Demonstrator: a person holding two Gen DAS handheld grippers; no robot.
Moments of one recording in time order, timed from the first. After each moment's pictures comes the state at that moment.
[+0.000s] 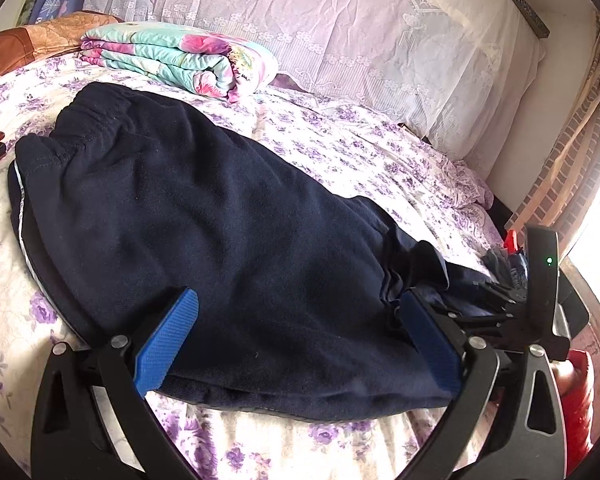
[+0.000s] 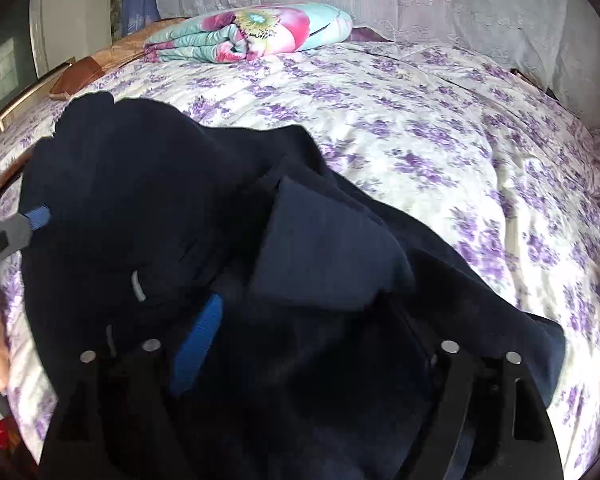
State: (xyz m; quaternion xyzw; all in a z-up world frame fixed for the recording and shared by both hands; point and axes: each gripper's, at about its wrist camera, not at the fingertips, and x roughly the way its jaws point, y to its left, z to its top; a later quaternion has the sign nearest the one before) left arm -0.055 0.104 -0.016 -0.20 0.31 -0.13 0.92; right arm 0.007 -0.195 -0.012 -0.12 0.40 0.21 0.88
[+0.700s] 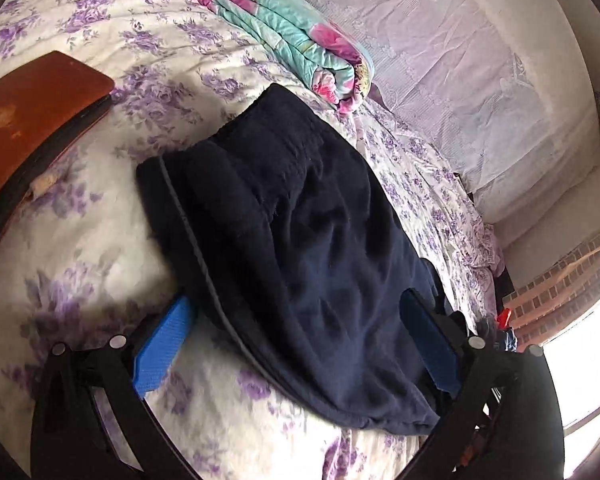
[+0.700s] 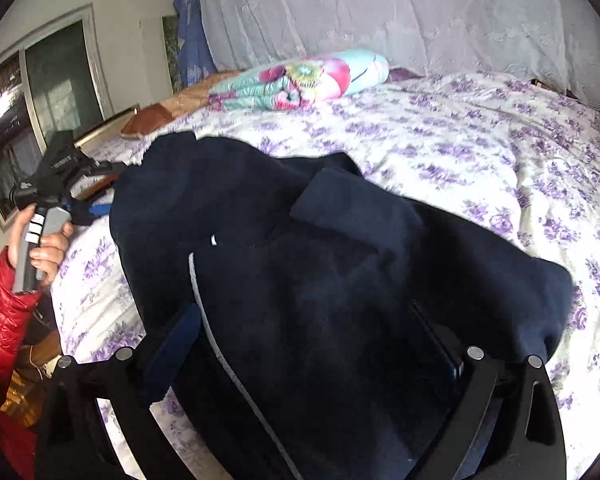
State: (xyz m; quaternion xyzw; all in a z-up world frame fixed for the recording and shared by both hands) left arm -0.035 0.232 -0.018 -0.35 0.37 -0.07 0.86; right arm -0.070 -0.261 0.002 -0.03 0.29 0.33 0.89
